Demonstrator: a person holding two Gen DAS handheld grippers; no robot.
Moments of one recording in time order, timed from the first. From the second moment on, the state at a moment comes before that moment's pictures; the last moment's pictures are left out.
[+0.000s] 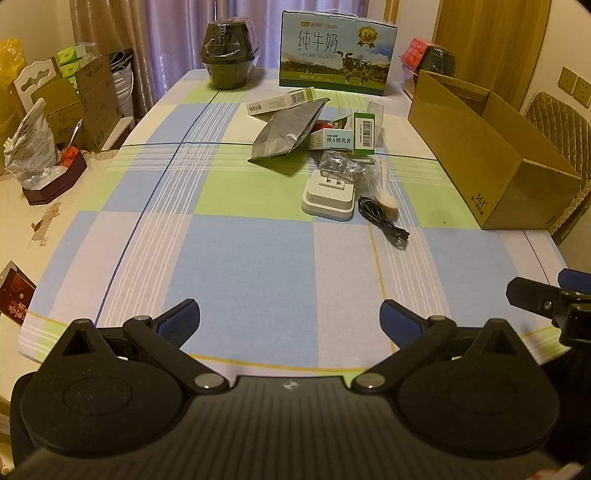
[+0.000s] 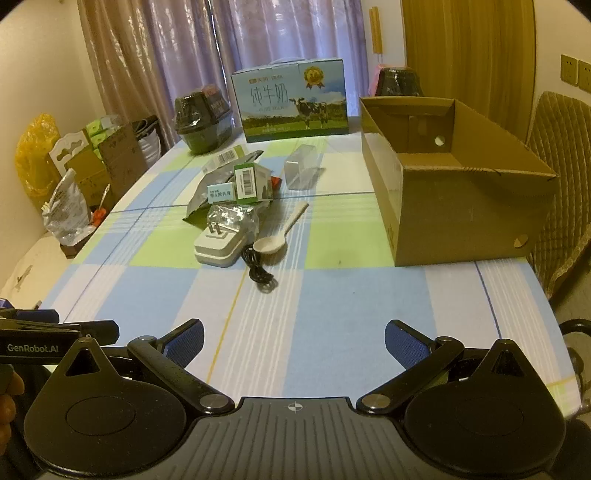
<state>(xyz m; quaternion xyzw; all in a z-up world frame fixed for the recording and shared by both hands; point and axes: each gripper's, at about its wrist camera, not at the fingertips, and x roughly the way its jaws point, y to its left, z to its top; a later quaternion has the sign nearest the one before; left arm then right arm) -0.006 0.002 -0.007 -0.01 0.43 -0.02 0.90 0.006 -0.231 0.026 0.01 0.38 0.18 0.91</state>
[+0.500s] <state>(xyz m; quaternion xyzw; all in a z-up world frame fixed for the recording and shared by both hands) -0.005 0.002 -0.008 -0.02 0.43 -0.02 0.90 0.006 -0.232 0.026 0.01 0.38 0.18 0.91</state>
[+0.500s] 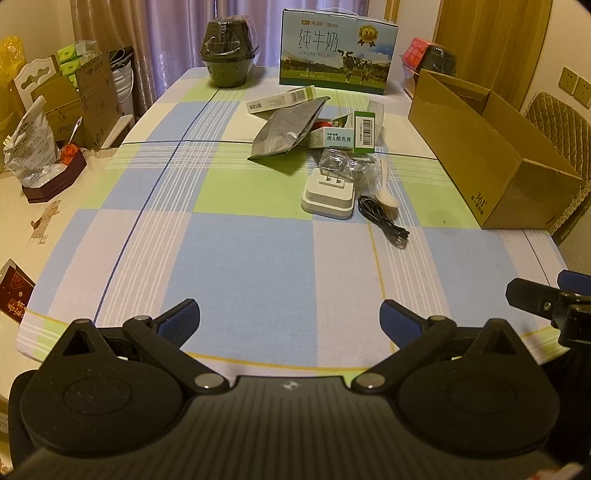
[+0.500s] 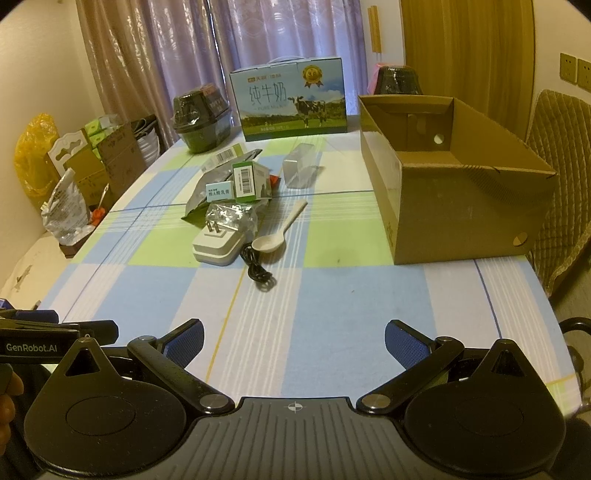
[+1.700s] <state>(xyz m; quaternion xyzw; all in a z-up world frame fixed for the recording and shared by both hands) -0.002 0.006 -0.015 -0.03 0.43 -0.02 0.90 0.002 -0.231 0.021 0.00 0.35 0.18 0.92</state>
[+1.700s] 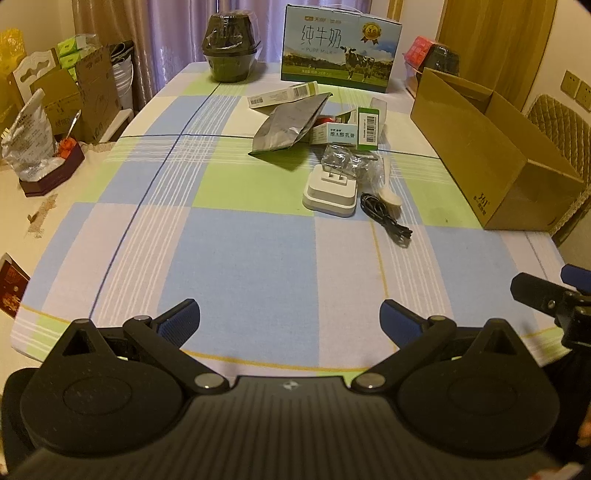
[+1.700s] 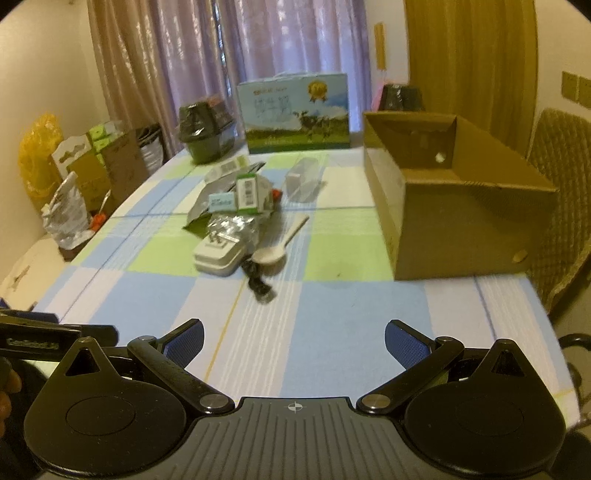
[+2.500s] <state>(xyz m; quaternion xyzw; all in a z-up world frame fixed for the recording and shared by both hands) 0.095 -0.066 -0.054 -0.04 0.41 -0.11 0.91 0.072 -0.253 -0.014 -0.02 0.37 0.20 0.91</state>
